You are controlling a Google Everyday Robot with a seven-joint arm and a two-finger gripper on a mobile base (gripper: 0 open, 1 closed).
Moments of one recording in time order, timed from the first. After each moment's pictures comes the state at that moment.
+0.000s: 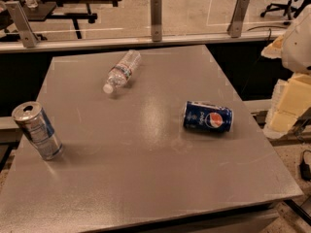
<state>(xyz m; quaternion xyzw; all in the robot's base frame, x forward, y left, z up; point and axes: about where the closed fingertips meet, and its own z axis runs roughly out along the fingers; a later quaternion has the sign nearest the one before) 0.438 -0.217 0.976 -0.60 0.78 -0.03 0.16</state>
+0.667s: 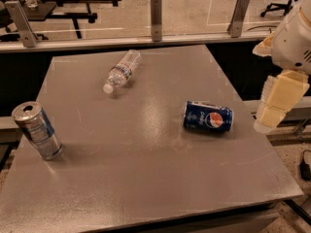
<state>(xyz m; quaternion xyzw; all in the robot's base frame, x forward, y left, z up) 0.452 -0.206 0.972 -0.61 0.77 -0.02 0.17</state>
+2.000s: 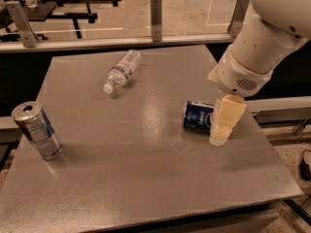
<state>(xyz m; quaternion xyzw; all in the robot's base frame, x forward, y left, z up) 0.483 -0.141 0.891 -0.65 0.75 0.03 0.14</state>
